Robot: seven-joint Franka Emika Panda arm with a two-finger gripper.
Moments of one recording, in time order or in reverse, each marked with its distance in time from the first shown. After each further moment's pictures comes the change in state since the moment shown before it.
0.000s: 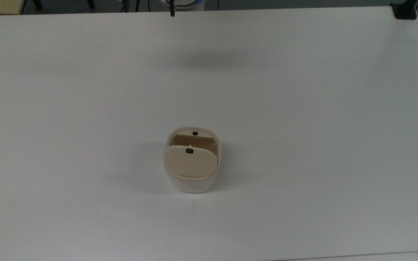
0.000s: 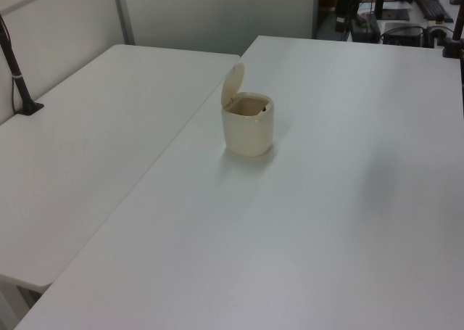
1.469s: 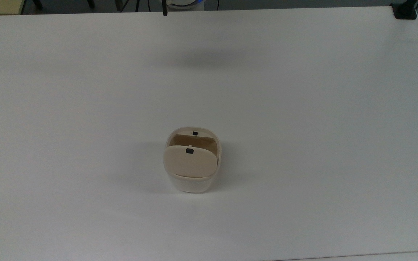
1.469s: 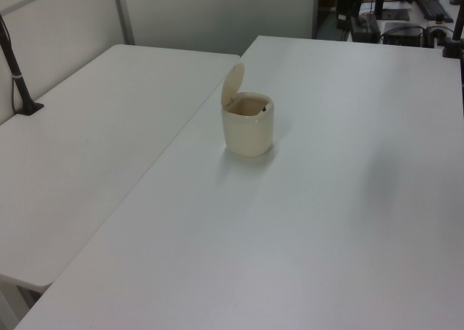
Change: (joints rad) arm -0.002 -0.002 -0.022 0.000 0.000 -0.002 0.002
